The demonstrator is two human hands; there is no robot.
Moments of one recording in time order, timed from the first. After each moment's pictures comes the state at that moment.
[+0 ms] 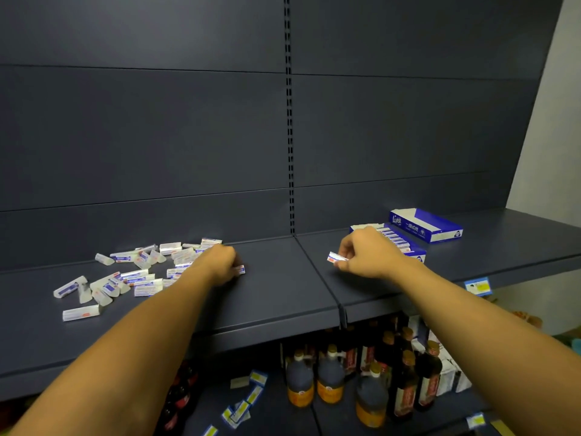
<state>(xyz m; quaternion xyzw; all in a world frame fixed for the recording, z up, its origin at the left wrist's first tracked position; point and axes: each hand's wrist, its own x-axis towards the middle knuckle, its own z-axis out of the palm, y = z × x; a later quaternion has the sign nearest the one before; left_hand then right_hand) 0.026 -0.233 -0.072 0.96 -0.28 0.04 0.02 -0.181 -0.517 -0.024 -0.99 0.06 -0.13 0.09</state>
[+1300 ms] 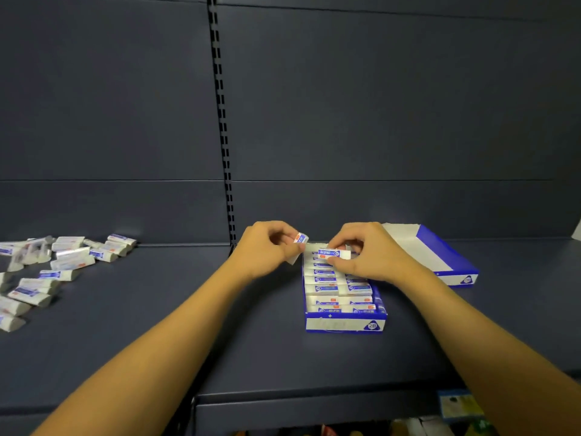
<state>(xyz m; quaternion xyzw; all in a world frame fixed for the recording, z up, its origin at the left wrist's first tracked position) -0.001 -0.534 -0.060 0.83 -0.26 0.05 0.50 -0.058 -0.763 -0.050 -0.94 -0.13 -0.17 0.27</state>
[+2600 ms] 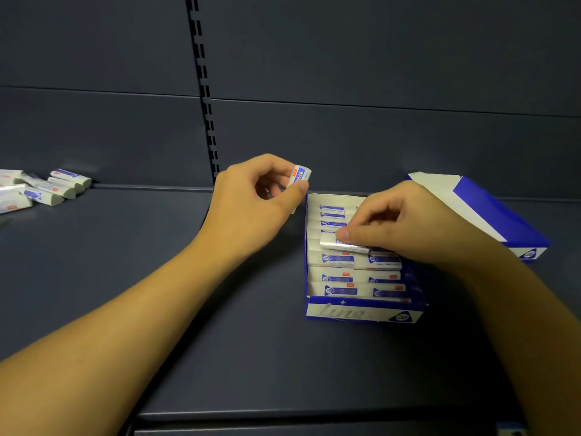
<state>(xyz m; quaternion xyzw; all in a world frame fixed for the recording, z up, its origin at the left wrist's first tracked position) -0.006 -0.546 -0.076 0.77 -0.25 0.19 0.55 -0.066 -0.756 -0.045 -0.93 -0.06 -0.01 0.36</state>
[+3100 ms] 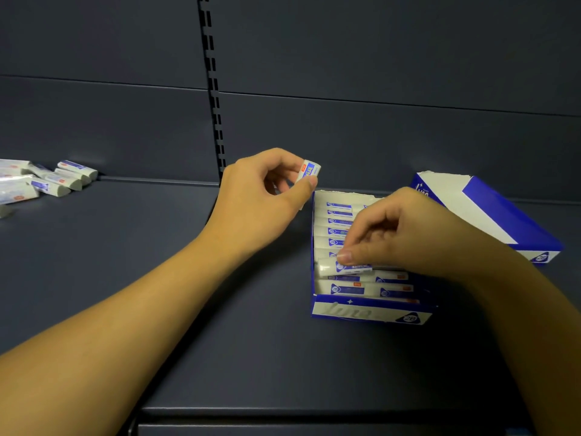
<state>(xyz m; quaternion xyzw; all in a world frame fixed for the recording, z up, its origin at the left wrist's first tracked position) -0.006 -0.544 -0.076 0.77 -0.26 0.20 0.55 -0.073 -0.742 -0.039 -0.94 -0.10 0.06 0.32</state>
